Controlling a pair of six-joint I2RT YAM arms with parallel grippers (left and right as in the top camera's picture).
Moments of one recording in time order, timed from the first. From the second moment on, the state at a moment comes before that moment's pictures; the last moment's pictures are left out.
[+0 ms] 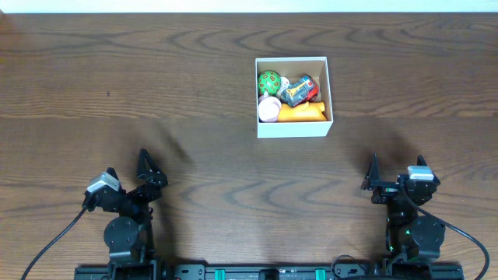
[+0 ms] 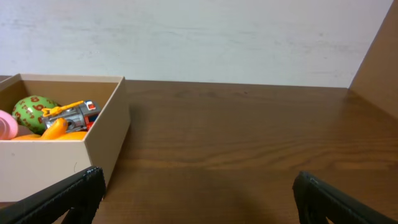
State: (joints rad) left arm 0.06 0.01 0.02 -0.10 -0.19 -0.52; right arm -0.07 0.02 0.01 -0.07 -0.01 -0.01
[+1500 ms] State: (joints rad) left arm 0.06 0.01 0.02 -0.10 -0.19 -0.52; right arm -0.07 0.02 0.01 -0.07 -0.01 -0.01
